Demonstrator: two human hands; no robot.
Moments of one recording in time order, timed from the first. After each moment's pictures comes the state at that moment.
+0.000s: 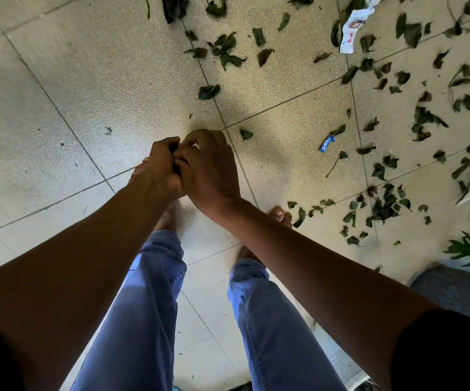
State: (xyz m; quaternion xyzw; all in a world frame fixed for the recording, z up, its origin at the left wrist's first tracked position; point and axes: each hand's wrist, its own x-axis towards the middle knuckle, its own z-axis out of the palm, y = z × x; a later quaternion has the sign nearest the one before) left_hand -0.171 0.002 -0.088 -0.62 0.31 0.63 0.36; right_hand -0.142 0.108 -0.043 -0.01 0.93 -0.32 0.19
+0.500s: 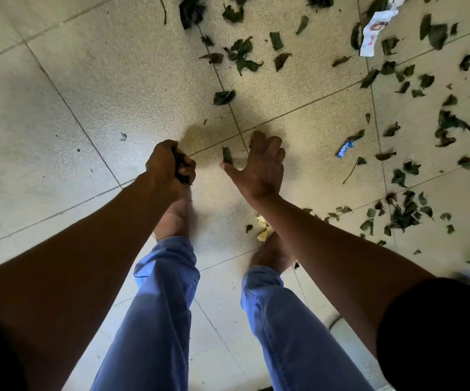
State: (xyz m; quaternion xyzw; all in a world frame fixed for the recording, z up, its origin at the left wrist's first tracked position) left_hand -0.179 -0.012 -0.092 -0.64 0.32 0.63 0.30; right_hand -0.129 0.162 -0.121 0.19 0.94 -0.16 0.22
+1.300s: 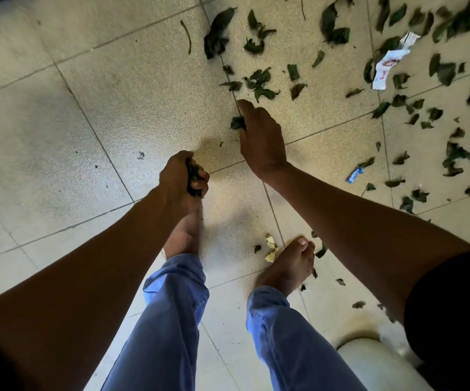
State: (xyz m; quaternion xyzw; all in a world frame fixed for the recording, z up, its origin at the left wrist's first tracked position) left_hand -0.194 -0.022 -0.089 -0.62 0.27 0.67 0.31; right_hand -0.230 0.151 -0.145 -0.02 0.96 -0.26 0.14
